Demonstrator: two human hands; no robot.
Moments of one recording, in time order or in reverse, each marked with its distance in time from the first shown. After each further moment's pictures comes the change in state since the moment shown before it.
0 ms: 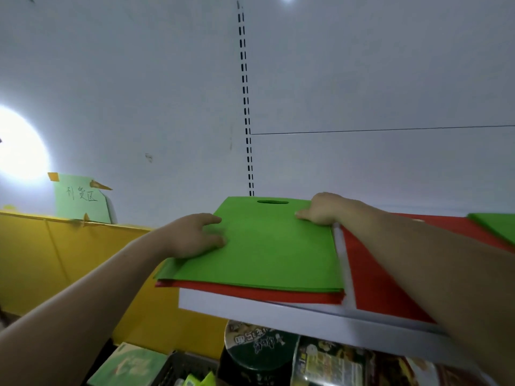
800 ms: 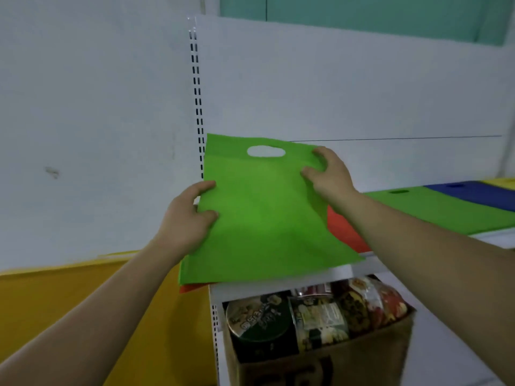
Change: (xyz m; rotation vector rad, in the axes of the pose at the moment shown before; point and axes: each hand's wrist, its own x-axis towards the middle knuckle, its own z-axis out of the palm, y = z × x) left_hand -0.005 -0.026 -0.016 -0.847 0.194 0.453; right_hand -0.131 -0.040 -0.042 0.726 0.909 0.279
